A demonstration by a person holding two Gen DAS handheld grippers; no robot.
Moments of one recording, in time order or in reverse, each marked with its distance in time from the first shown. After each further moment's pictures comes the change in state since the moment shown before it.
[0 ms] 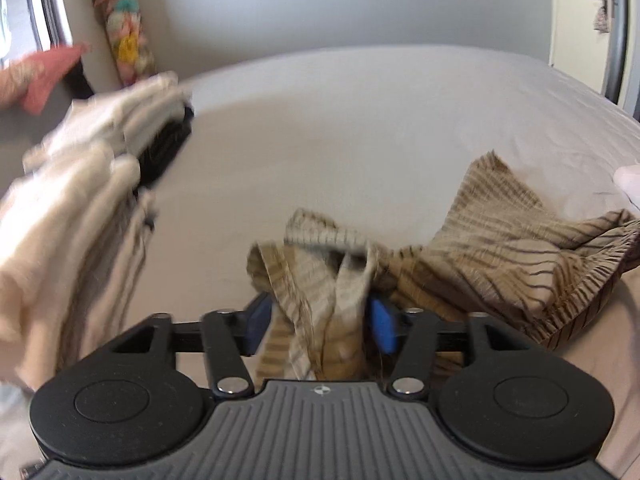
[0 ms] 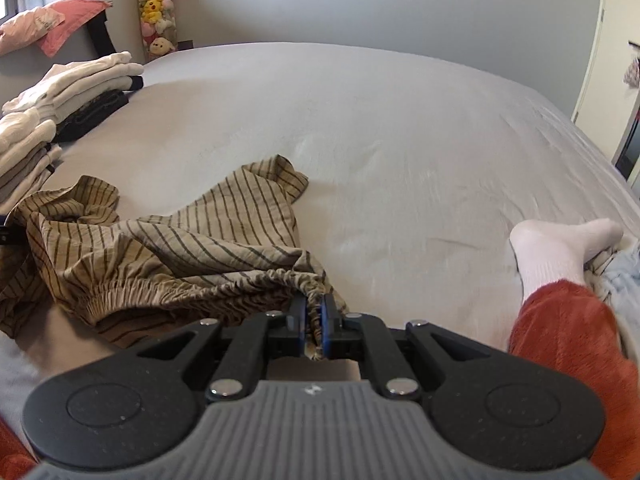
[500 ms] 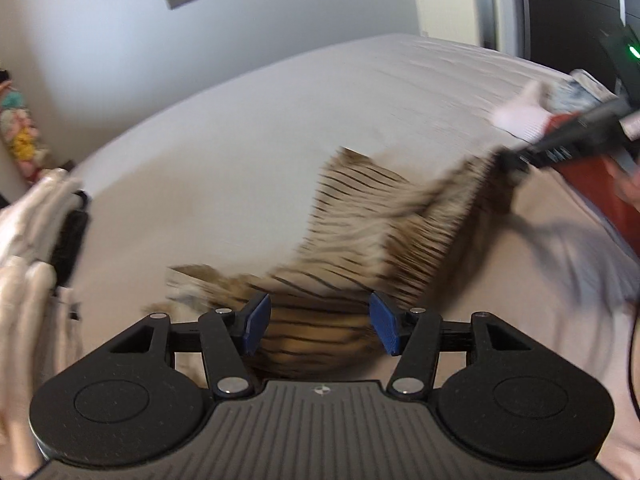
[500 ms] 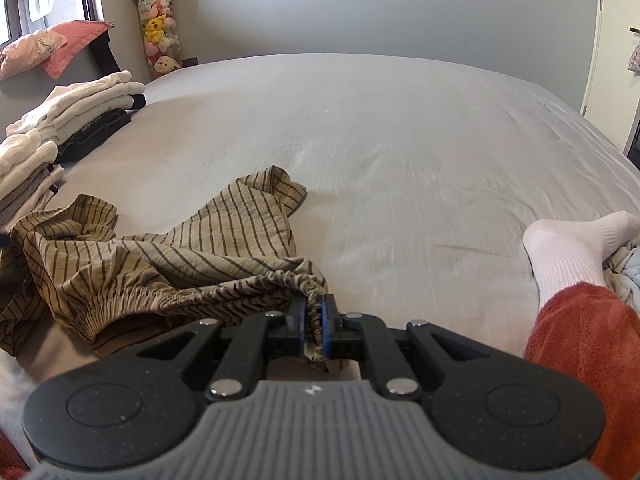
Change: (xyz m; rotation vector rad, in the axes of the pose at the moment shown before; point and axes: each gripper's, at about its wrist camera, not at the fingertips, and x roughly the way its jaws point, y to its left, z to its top) left arm -0.023 -0.086 -0.018 0.316 -0.017 -0.250; right arm 0.009 -0.016 -0.005 0.028 -0.049 0.056
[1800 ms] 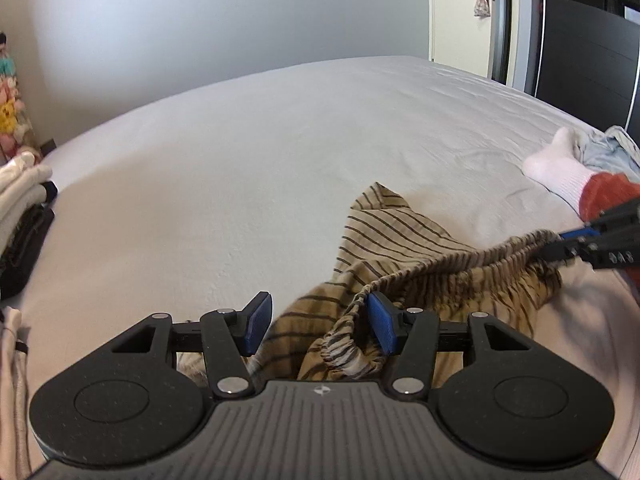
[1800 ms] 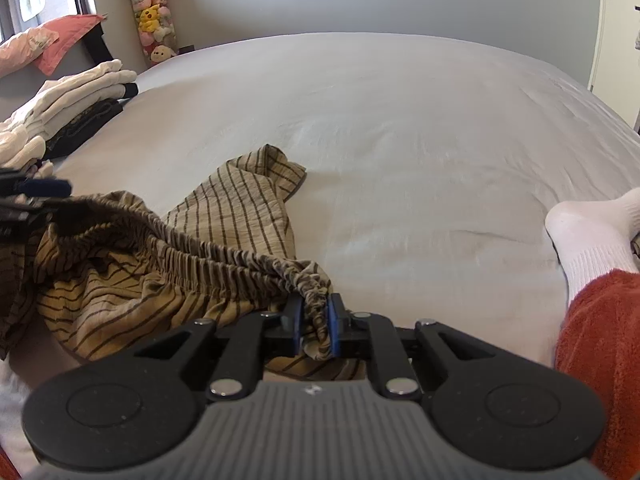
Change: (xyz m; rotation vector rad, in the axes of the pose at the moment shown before) left arm 0.065 0.055 0.036 -0.111 -0.088 -0.046; right arm 0.036 -0.005 0.000 0.042 0.052 0.012
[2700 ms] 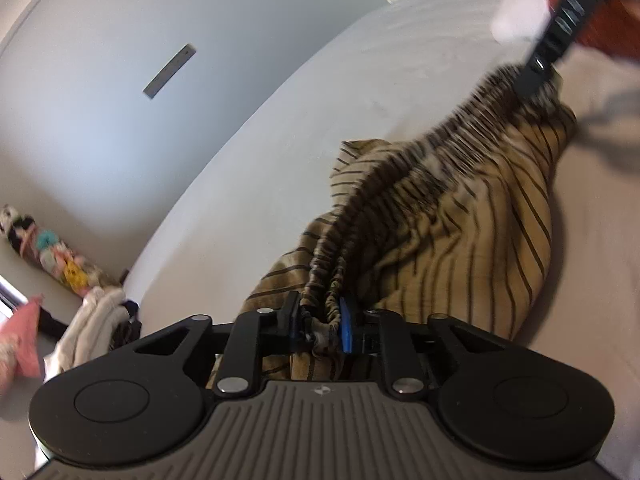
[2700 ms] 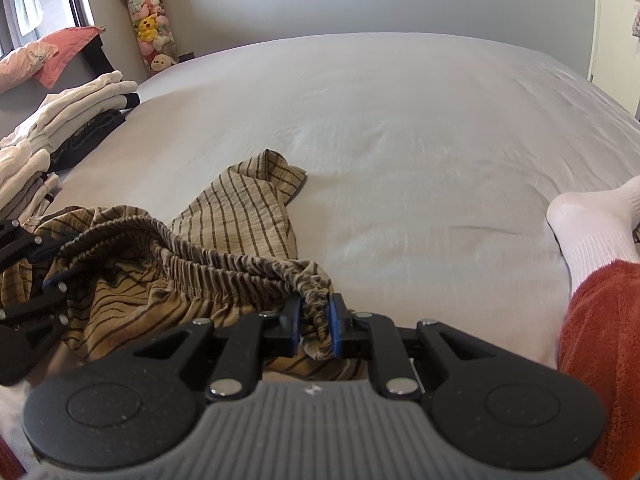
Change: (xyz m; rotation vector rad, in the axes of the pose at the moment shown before) left arm 0.012 -0.075 -0.046 0.474 0.002 0.311; right arm -0.005 -0.001 -0.001 0.011 -0.003 0.032
